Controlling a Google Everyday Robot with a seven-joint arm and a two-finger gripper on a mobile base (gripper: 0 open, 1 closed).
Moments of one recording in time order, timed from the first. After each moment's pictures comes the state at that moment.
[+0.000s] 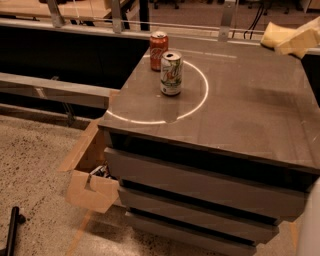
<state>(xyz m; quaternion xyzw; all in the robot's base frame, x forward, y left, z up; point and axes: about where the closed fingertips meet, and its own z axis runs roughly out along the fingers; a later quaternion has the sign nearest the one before) 0.688 -0.364 0.986 -0.34 0.84 0.06 0.42</state>
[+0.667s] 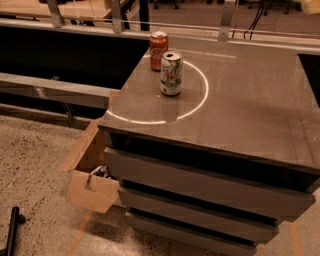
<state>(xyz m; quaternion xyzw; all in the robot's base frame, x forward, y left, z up) 0.627 -0.350 1.111 -0.32 0.78 -0.03 0.54</state>
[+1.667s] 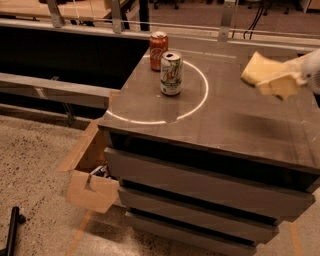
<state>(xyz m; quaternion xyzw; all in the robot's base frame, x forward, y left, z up) 0.571 -0.283 0.961 -0.31 0.83 0.01 0.46</state>
